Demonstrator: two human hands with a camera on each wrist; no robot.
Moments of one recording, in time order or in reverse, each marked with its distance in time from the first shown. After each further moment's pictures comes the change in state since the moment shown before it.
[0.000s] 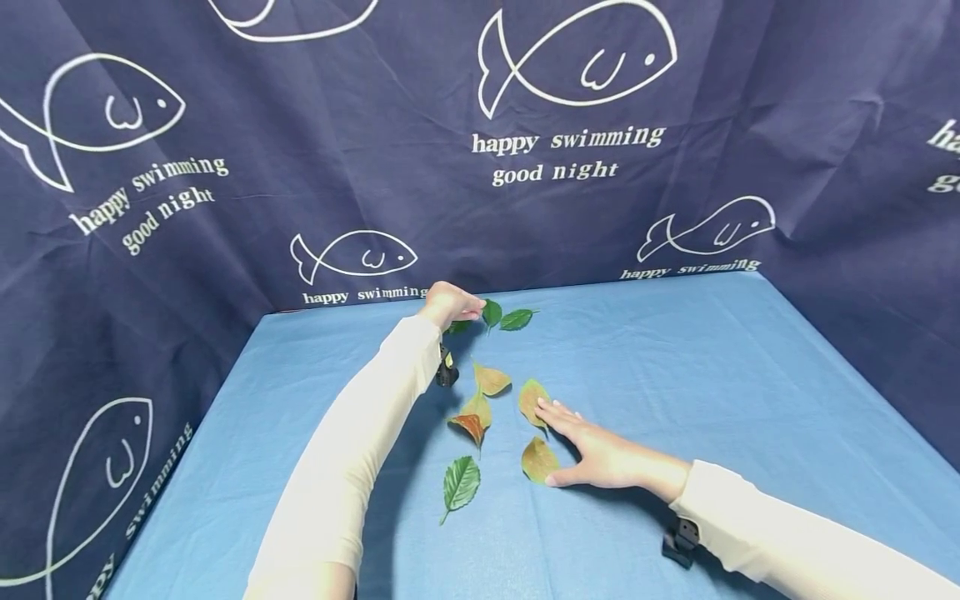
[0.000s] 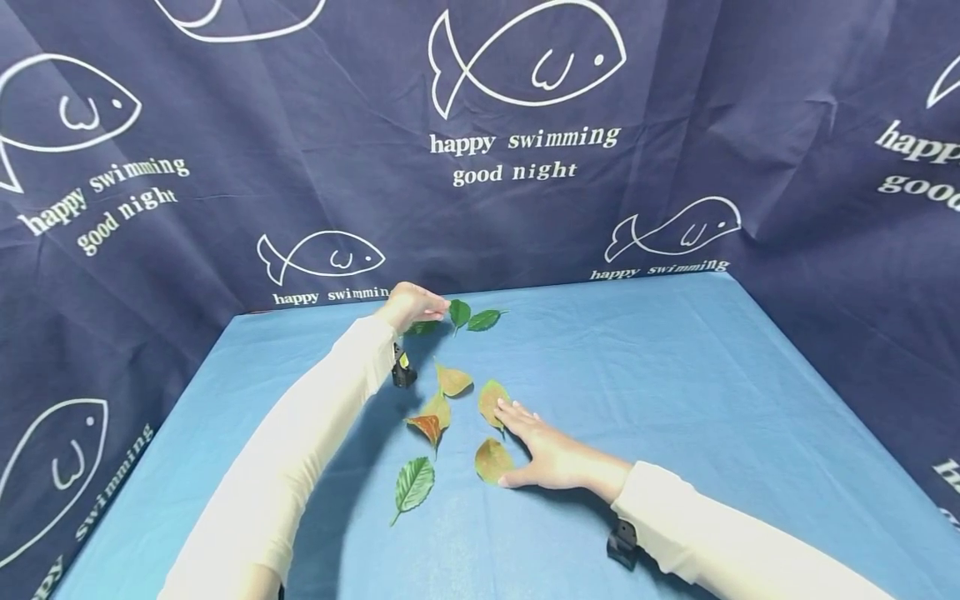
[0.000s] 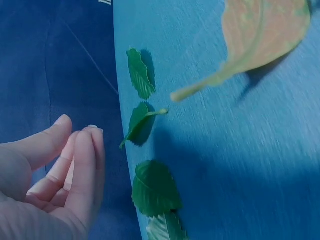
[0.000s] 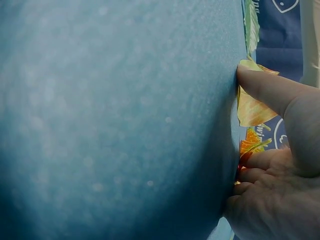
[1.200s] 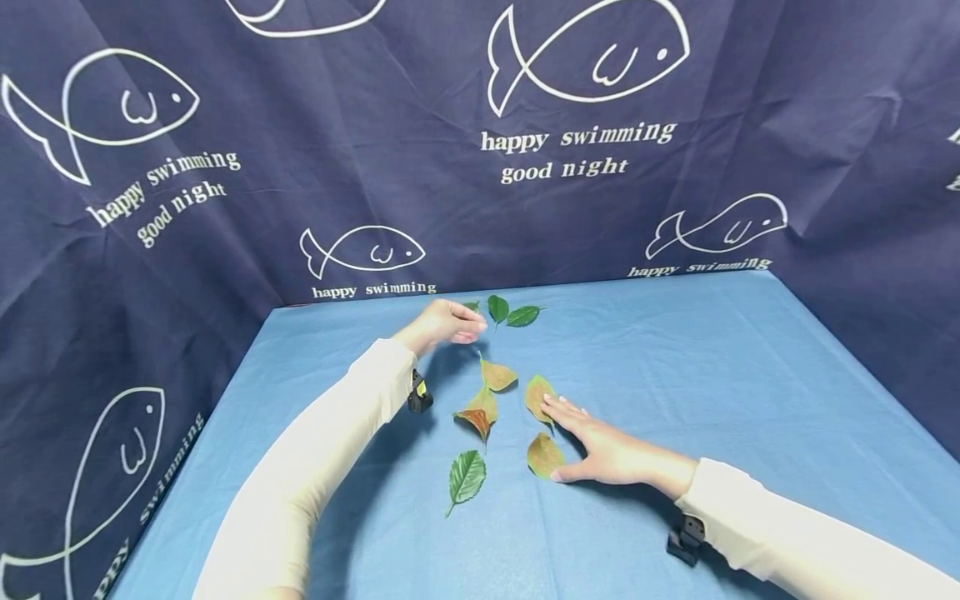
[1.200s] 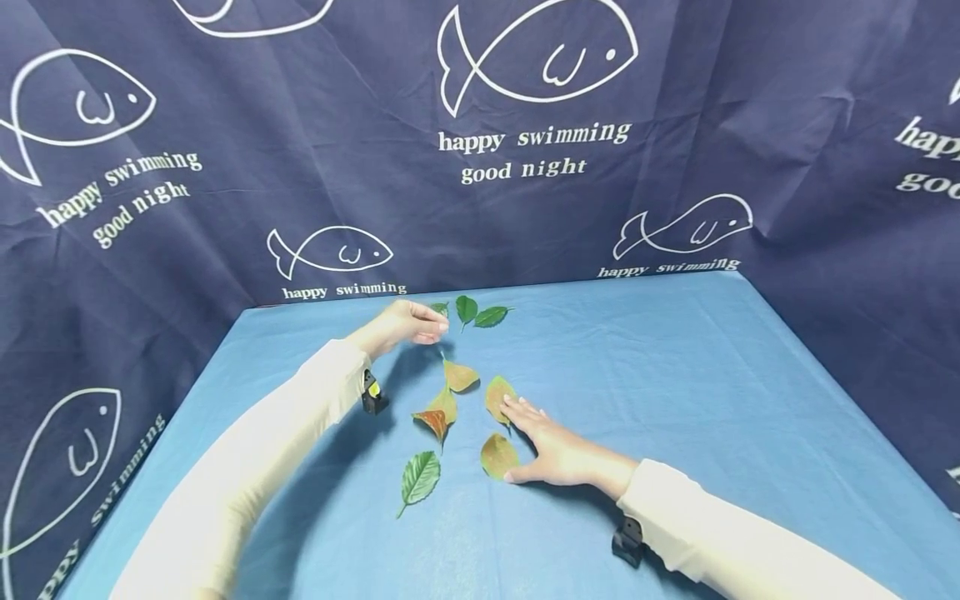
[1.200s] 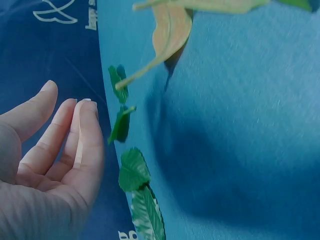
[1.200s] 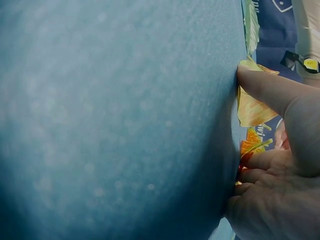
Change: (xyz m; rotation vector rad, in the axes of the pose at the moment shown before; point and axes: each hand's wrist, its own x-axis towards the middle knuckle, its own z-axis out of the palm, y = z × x) left_hand -0.038 -0.026 -0.031 0.150 -0.316 0.111; right_hand 0.001 0.001 0.000 -0.002 0.010 -0.008
